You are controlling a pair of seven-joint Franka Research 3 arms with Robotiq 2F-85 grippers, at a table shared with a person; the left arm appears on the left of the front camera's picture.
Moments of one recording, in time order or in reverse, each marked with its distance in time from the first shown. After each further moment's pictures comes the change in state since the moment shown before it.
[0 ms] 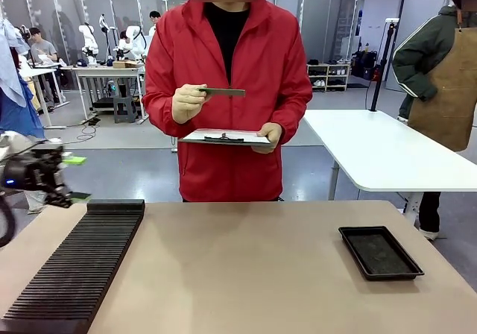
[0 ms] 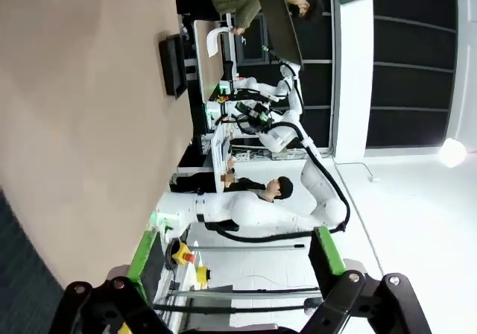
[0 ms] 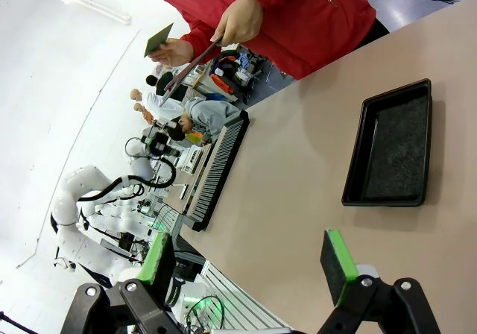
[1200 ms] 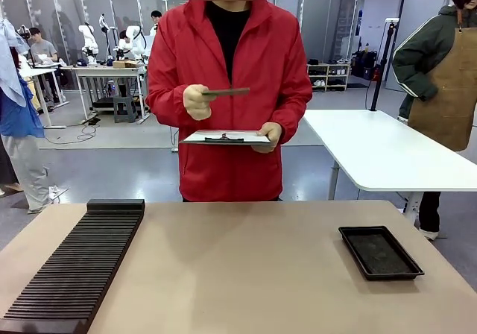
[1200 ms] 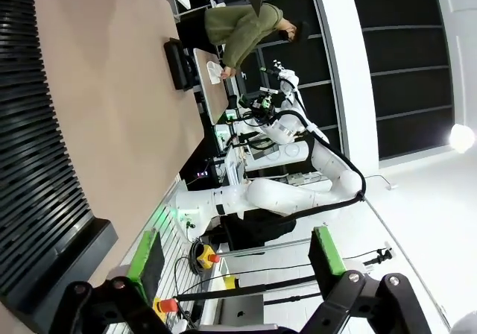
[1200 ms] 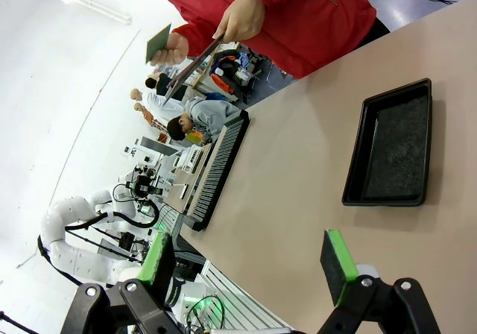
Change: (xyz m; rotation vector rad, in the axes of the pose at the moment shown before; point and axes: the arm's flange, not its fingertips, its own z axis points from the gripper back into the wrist) left arm -0.179 0.015 0.091 0.007 -0.162 -0.151; right arm 0.000 0.000 0.000 0.000 0.001 -0.001
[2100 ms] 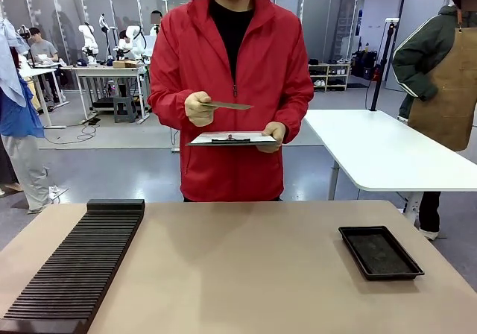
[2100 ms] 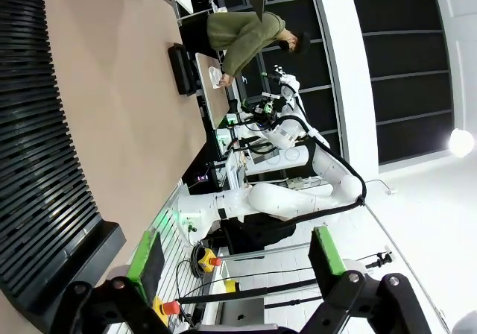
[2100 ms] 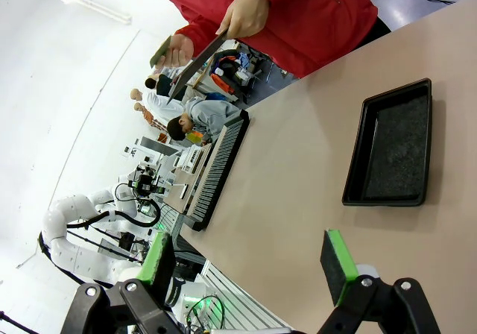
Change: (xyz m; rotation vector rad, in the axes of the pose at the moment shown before) left arm 0.004 0.008 0.006 0.000 -0.015 0.007; right arm 0.000 0.000 0.000 0.000 0.000 0.000
